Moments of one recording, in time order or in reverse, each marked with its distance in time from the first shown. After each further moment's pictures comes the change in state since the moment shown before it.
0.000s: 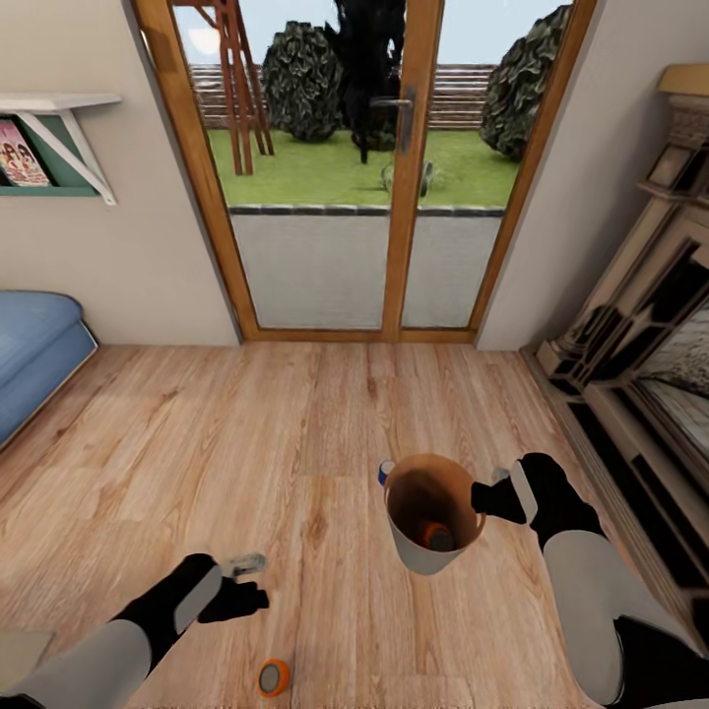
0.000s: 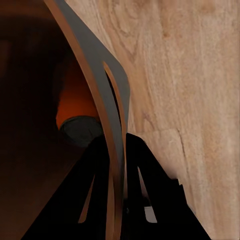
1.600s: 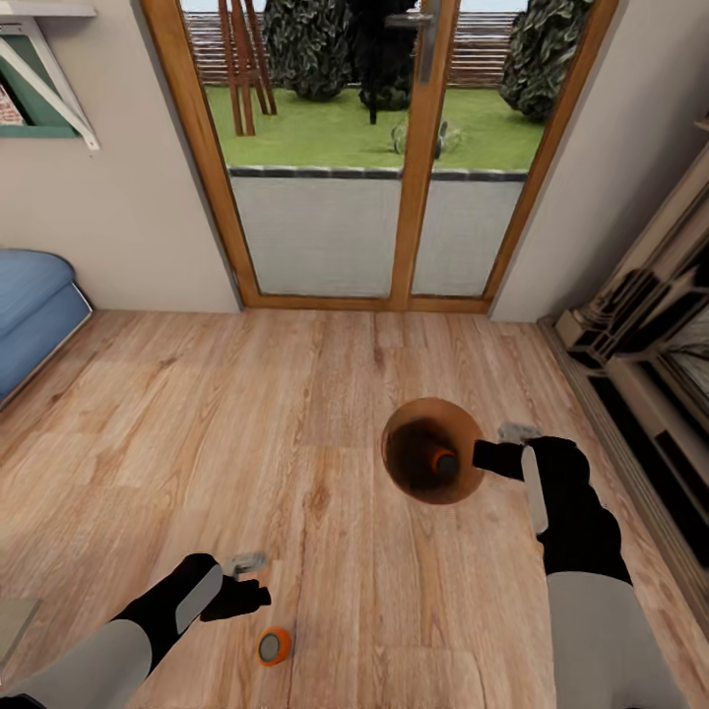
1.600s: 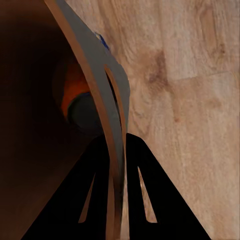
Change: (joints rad) left arm 0.000 -0.003 0.009 0.000 0.003 -0.015 -0.006; right arm 0.161 0.075 0.085 -0.603 -0.017 -0.002 0.037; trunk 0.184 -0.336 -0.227
